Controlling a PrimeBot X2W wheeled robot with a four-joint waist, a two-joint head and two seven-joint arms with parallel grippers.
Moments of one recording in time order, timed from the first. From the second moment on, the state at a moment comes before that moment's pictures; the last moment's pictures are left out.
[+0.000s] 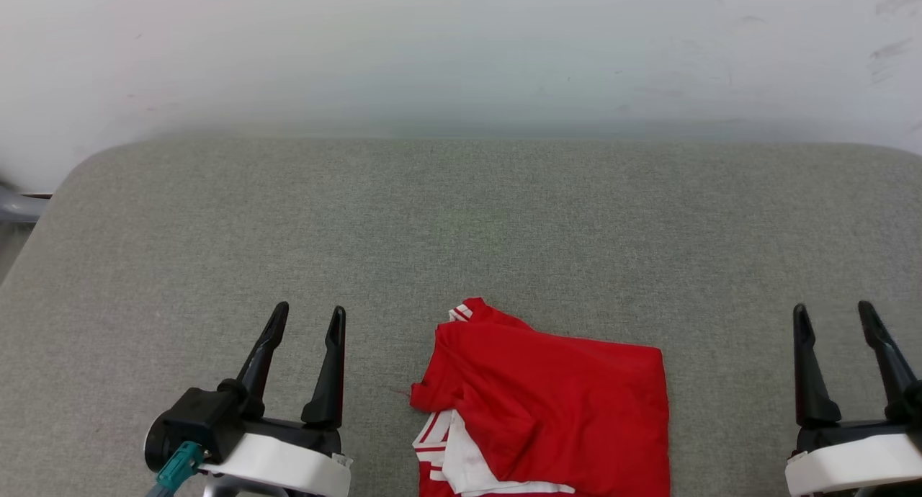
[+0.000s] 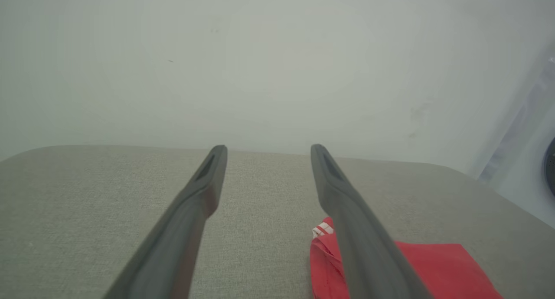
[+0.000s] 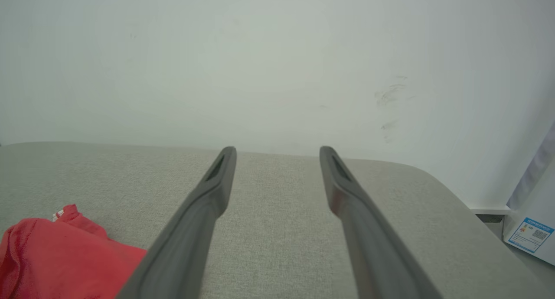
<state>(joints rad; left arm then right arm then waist) 0.00 0.09 -0.10 0.01 -0.27 -0.13 -0.26 0.06 -0.09 -0.16 -0.07 0.08 0.13 -0.19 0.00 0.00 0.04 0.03</state>
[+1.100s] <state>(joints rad) -0.03 0.11 -0.14 0.05 -0.27 -0.13 -0.26 0.05 -0.18 -0.02 -0.20 0.34 0.13 0.80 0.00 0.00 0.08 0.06</state>
